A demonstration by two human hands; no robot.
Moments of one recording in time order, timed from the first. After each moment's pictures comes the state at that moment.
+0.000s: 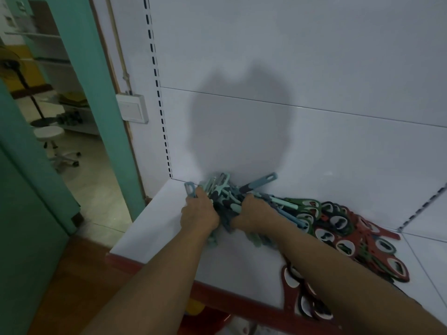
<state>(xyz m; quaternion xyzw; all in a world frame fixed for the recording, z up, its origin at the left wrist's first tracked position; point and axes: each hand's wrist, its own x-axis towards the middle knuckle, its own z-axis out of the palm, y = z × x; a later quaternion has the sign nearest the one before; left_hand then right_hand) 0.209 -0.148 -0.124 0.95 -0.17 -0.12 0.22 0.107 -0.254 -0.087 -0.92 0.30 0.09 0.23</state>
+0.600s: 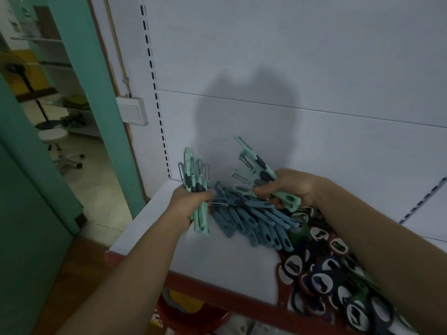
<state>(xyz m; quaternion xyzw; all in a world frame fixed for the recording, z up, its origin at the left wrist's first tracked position) 0.217 -0.114 -0.087 0.68 -0.06 -0.28 0.68 0.067 -0.335 -0.014 -0.76 0.23 0.12 0.60</state>
